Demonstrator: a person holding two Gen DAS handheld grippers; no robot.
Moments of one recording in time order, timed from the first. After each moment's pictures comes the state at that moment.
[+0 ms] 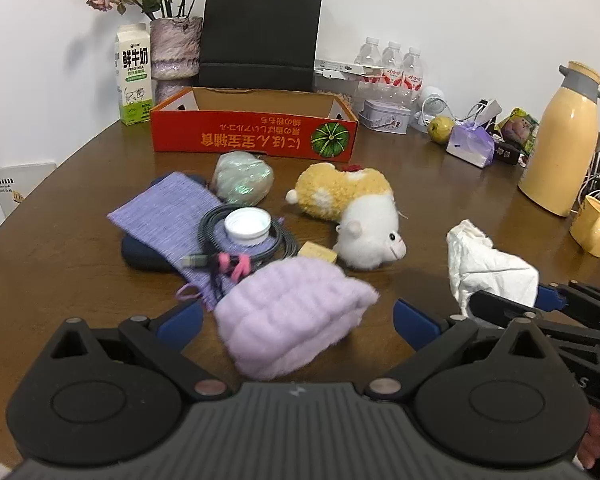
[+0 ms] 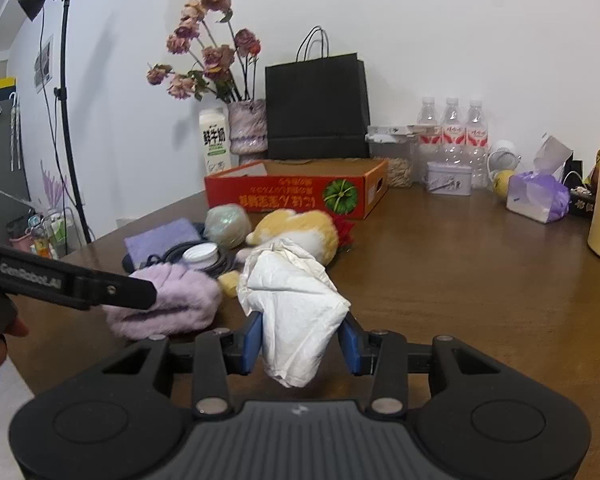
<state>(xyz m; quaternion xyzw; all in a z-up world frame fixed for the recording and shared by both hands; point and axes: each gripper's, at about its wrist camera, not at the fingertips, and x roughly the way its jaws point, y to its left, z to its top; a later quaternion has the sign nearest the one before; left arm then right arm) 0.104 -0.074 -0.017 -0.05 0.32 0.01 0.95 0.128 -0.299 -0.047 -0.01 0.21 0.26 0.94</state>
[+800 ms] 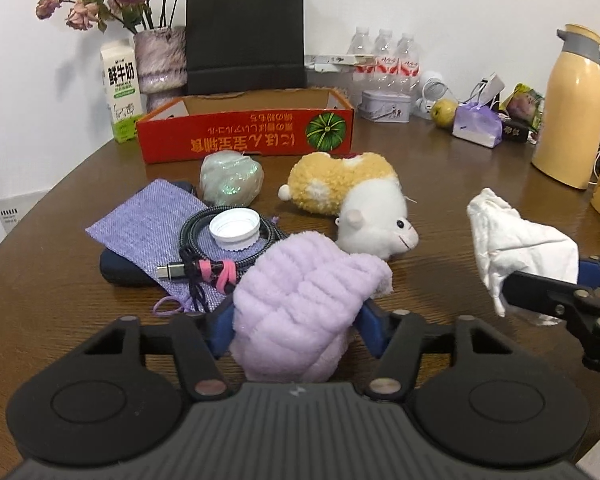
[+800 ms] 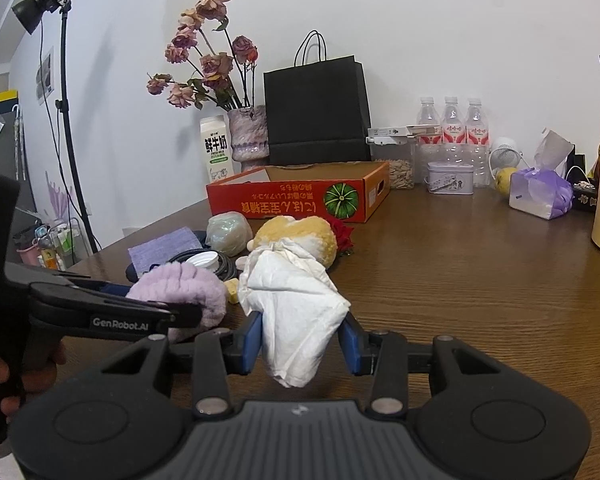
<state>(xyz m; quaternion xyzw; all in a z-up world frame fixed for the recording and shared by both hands) 0.122 -0.091 -0.043 0.01 0.30 0.02 0.95 0.130 -0.302 -0.047 0.01 0.22 0.27 0.94</state>
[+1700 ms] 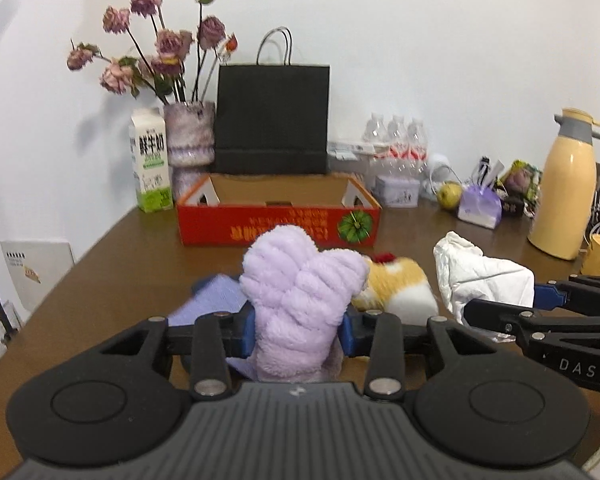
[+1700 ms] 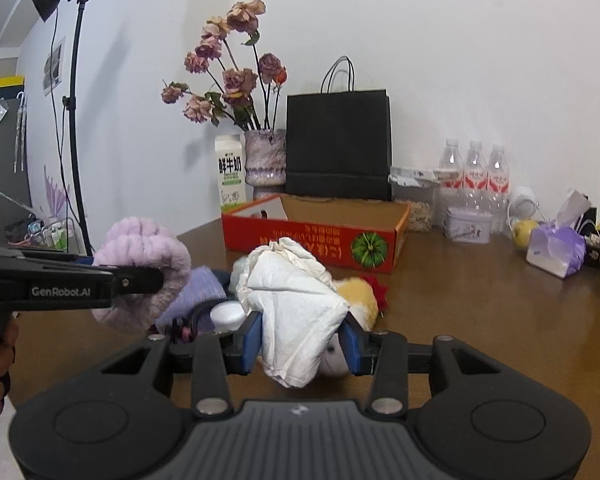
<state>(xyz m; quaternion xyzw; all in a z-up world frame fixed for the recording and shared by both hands) 0.105 -0.027 0.021 -0.01 0.20 0.01 0.98 0.142 -0.232 -0.002 -0.03 0.17 0.26 0.95</state>
